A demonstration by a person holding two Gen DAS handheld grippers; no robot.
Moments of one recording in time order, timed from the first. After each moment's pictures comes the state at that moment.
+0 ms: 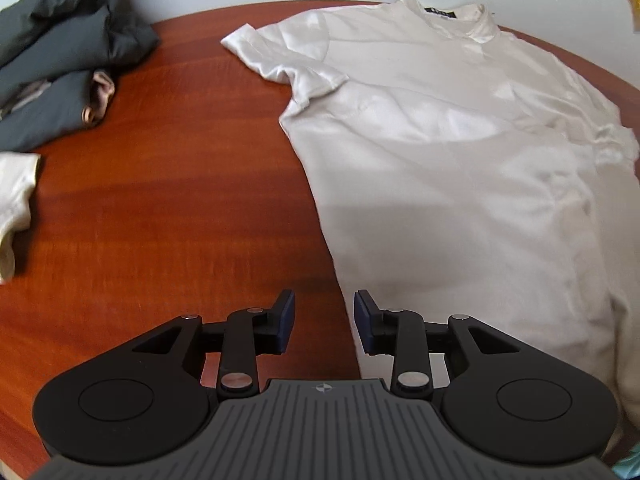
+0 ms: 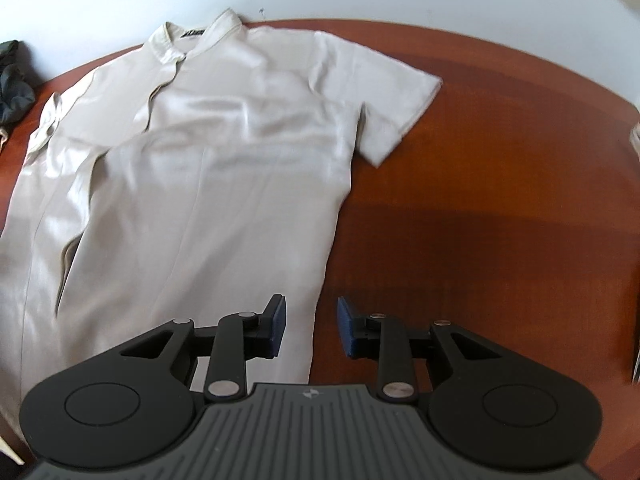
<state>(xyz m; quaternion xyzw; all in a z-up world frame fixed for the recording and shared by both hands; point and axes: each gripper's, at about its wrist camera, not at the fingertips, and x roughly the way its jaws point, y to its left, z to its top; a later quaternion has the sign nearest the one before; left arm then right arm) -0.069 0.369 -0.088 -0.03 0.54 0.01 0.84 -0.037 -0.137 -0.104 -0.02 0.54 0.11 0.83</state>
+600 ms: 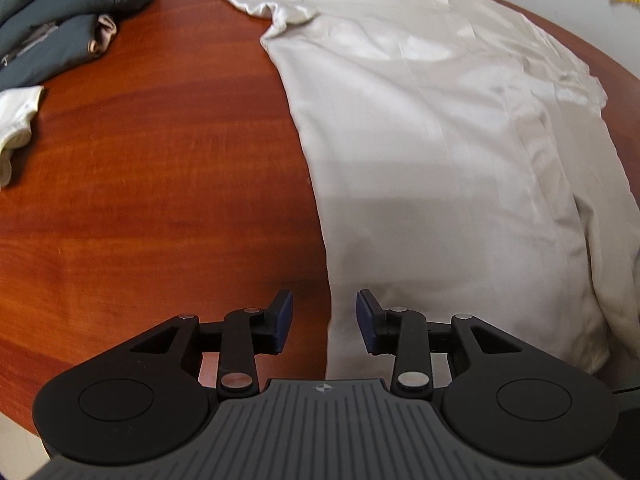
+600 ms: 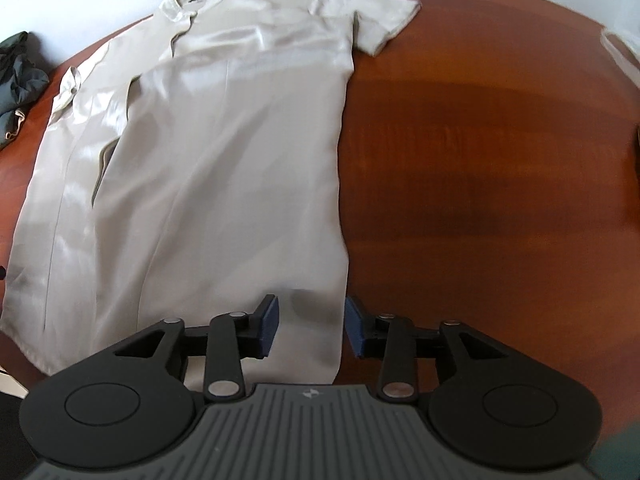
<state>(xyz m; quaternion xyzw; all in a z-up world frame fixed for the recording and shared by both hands) -0.146 0.350 -0.102 -0.06 0.57 0.00 0.82 -0.145 -0.136 -0.120 0.02 0.57 0.10 0.81</state>
